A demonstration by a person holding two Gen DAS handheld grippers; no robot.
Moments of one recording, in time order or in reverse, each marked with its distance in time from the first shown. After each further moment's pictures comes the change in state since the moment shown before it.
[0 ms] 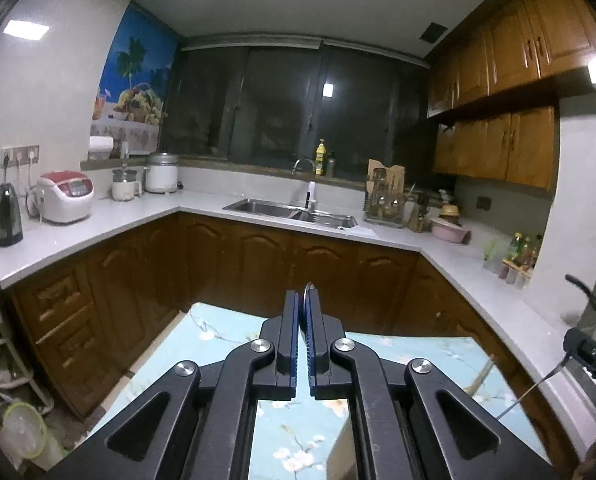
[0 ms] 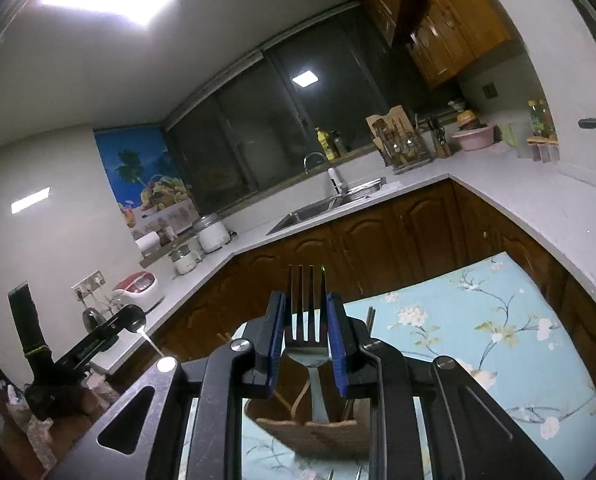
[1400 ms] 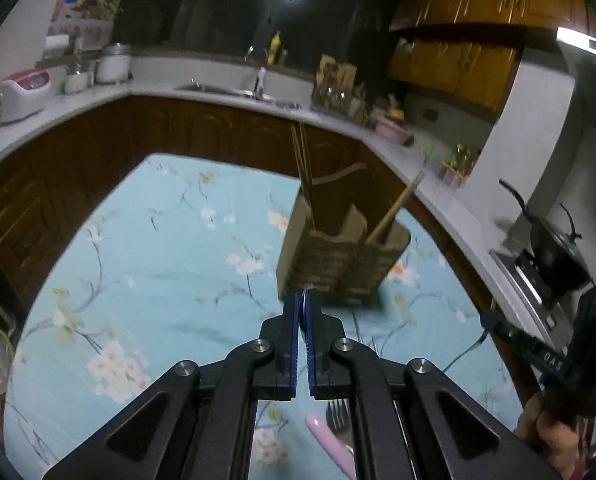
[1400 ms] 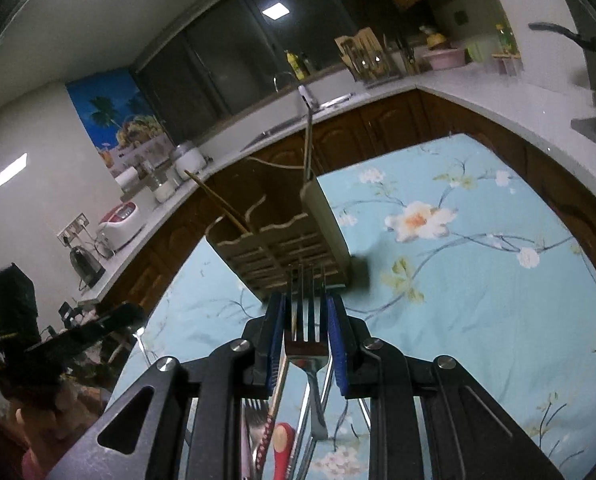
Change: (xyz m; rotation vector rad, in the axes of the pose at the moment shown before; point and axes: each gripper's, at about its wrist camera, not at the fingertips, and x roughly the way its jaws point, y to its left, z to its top) left arm -0.096 0.044 -0.051 -0.076 0.363 -0.229; right arm -0.070 -0.025 -0.134 0.066 0.255 -0.067
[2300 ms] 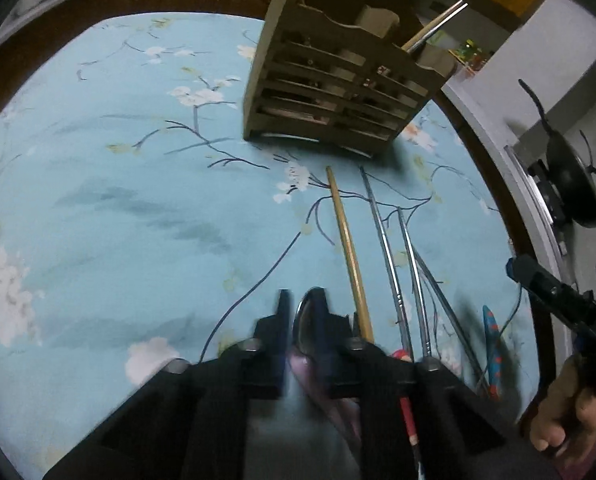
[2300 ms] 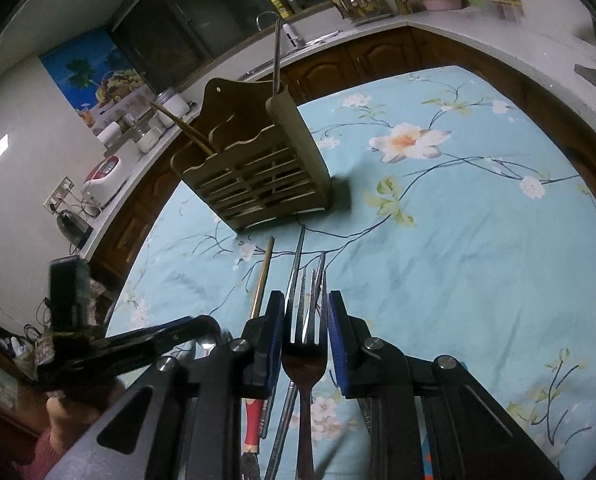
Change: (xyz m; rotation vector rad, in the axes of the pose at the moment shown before) left arm 0.152 0.000 -0.050 -0.012 0.480 -0.084; right arm 0.030 -0.024 -0.031 0.035 0.251 -0.037
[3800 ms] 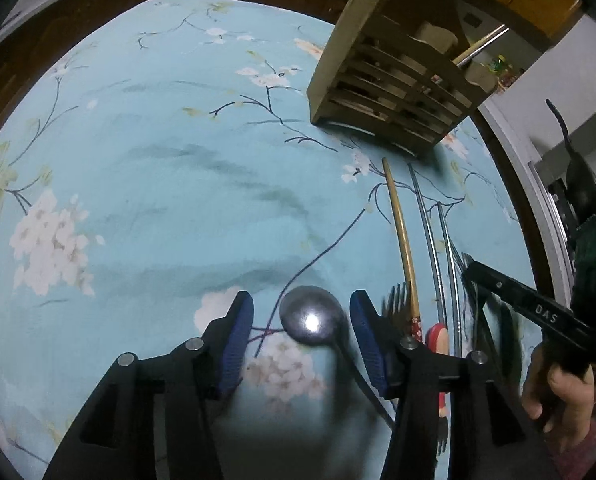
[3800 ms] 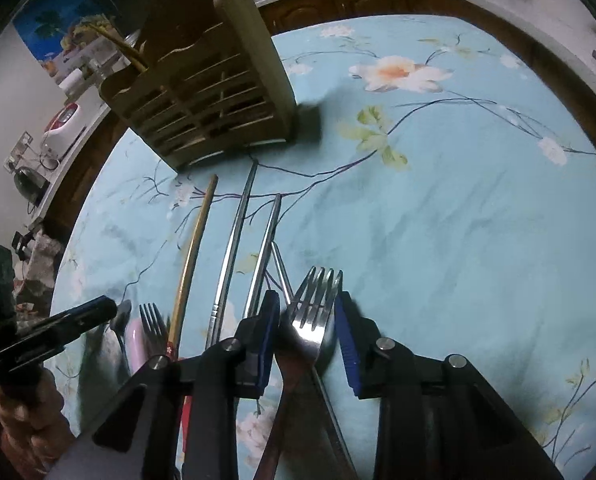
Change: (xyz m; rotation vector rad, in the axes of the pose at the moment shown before) left arm -0.023 0.032 -0.016 -0.110 0.014 0.065; right arm 0.066 -0.007 -0.004 -0.061 0.221 -0.149
